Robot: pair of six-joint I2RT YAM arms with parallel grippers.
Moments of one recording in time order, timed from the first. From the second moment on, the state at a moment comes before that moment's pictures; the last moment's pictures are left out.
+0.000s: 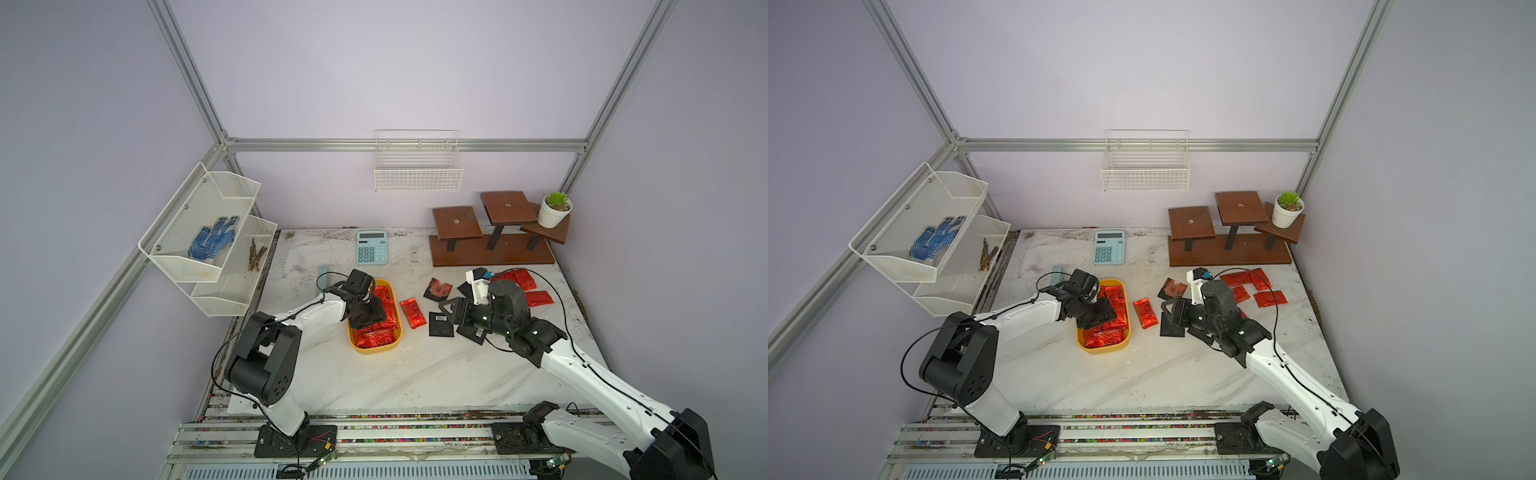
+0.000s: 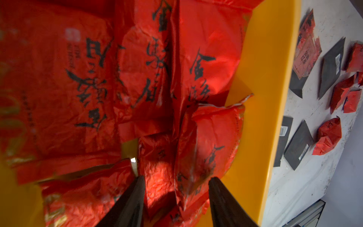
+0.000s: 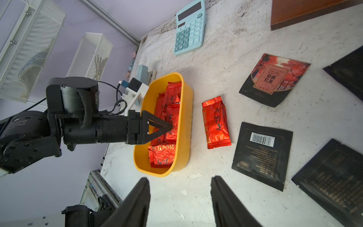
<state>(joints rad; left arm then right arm) -0.44 1.69 1.04 -0.47 0.23 -0.69 0.50 1.05 0.77 -0.25 -0.28 0.65</state>
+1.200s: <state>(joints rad) -0.45 1.44 1.06 -0.58 0.21 -0.68 0.50 0.93 0.77 -0.34 -0.20 0.62</state>
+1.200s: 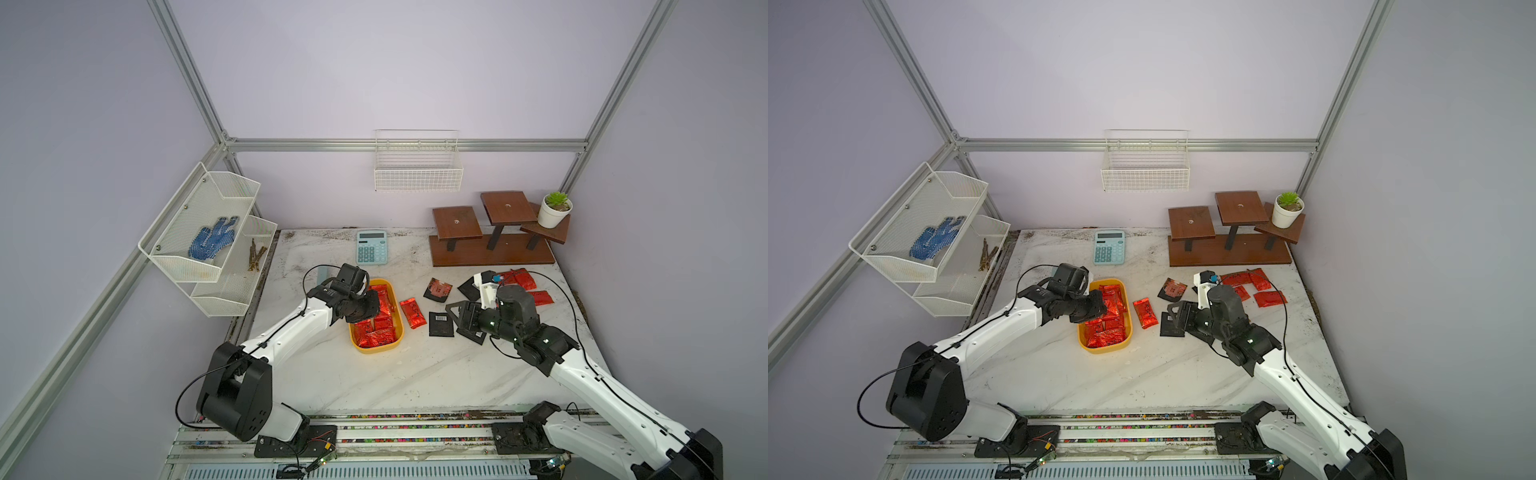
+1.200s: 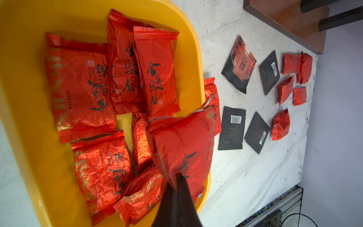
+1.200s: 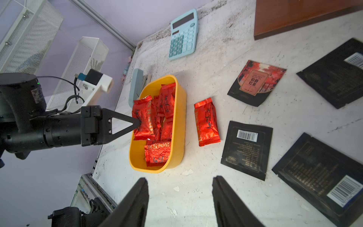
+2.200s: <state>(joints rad) -0.52 2.40 2.11 -0.81 0.26 -0.57 0.49 0.76 0.84 -0.55 -0.15 0.60</state>
